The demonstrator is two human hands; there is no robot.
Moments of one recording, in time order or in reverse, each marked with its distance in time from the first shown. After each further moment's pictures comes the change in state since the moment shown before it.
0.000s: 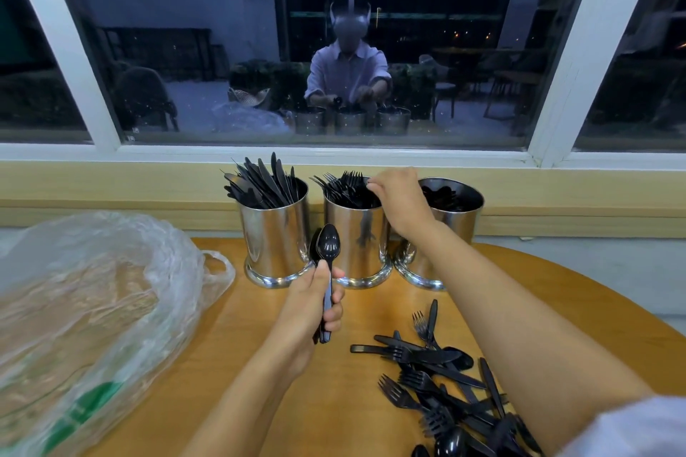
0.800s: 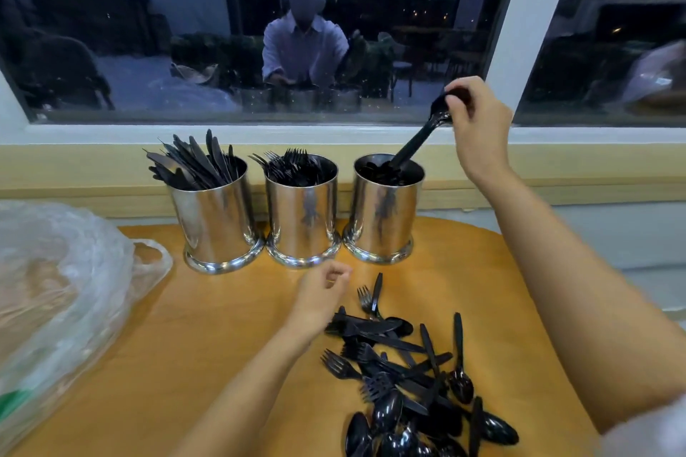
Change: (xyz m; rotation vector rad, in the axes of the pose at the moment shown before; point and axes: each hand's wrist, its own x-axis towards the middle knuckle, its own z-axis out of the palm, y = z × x) left_hand 0.043 -0.069 0.056 0.673 -0.056 0.126; right_hand -0.031 0.087 -0.129 0.286 0.563 0.103
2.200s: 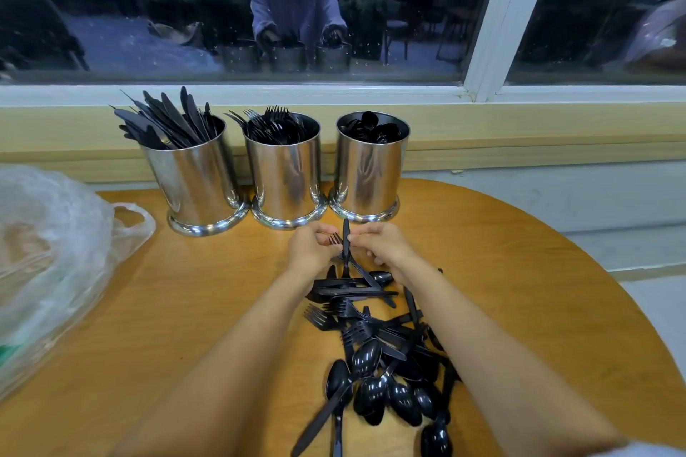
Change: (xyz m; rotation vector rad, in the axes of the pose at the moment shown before) left_hand 0.026 -0.013 0.028 -0.003 0.089 -0.203; right_hand -0.186 0.022 0.056 0.237 -0.708 1.002
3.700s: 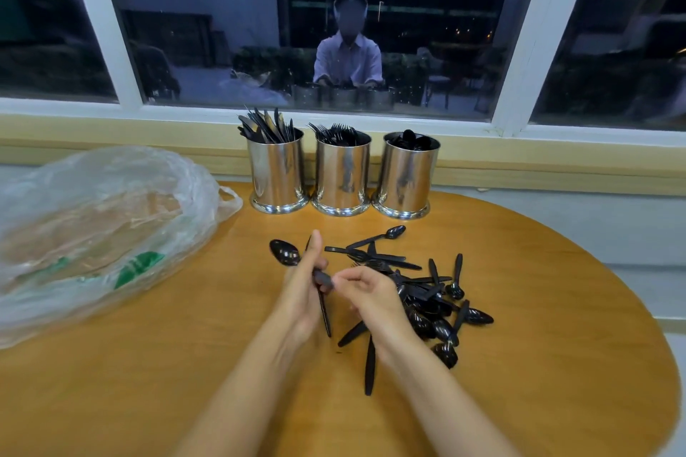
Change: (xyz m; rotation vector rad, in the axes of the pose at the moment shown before) left_hand -0.187 -0.038 -0.071 -0.919 0.055 -0.036; right_hand -0.213 0.032 0.082 0.297 -0.140 -0.276
